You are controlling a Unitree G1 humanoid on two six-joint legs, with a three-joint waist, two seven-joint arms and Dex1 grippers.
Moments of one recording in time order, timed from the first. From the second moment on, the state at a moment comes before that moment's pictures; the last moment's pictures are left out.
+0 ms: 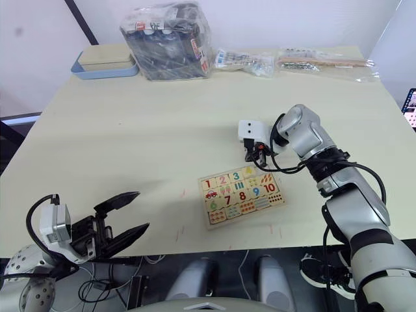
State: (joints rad) left arm 0.37 0.55 0.38 -0.26 -0.73 0.01 -1.28; right arm -1.04 -0.46 0.49 0.54 -0.18 0.37 1.39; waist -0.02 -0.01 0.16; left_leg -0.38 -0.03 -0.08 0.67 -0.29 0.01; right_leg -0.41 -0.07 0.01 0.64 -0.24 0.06
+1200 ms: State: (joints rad) left arm 0.38 0.59 0.38 -0.27 -0.73 0.02 -1.30; right arm -1.03 -0.46 0.51 0.52 -0.19 0.37 1.43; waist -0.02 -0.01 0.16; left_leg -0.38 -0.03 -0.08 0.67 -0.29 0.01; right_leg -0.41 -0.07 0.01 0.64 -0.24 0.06
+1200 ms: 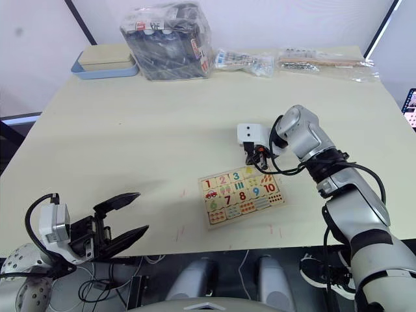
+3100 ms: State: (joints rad) left arm 0.34 0.60 0.39 -0.21 -0.73 0.02 -1.31; right arm -0.08 -0.73 -0.27 -0.20 0.46 0.52 1.26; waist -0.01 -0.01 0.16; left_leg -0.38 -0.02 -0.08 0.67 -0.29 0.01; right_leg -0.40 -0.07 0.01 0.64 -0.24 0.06
